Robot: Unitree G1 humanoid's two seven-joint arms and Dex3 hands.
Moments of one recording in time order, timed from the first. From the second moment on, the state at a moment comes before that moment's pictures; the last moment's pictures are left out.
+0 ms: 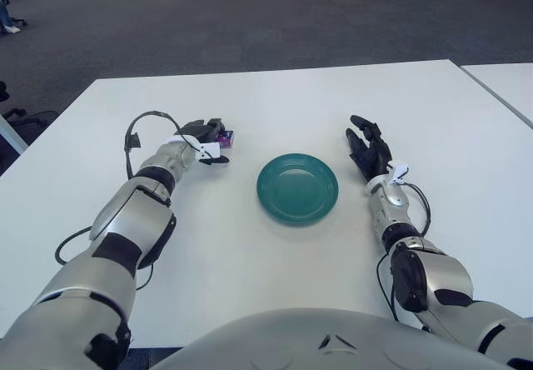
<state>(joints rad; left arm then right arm) -0.82 0.33 -0.52 1.36 0.71 -0.24 0.07 -0.49 -0.05 -0.28 1.19 0.11 -0.63 0.23</state>
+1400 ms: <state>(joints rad) -0.82 0.30 -0.47 1.34 0.64 -0.16 -0.07 -0.50 -0.06 -0.32 1.20 0.14 -0.62 0.29</state>
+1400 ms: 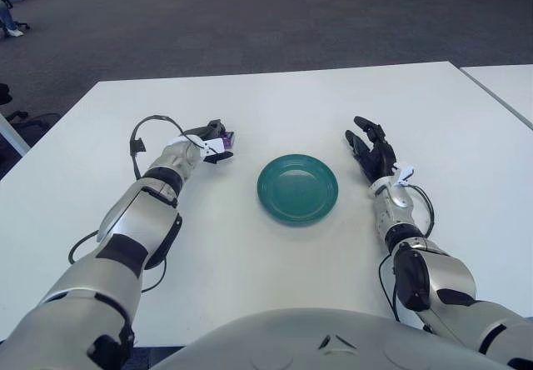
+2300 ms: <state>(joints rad) -0.87 0.31 -0.48 1.33 0.64 -0.13 -0.23 -0.51 -0.07 -0.34 1.20 0.15 -0.61 0.31</state>
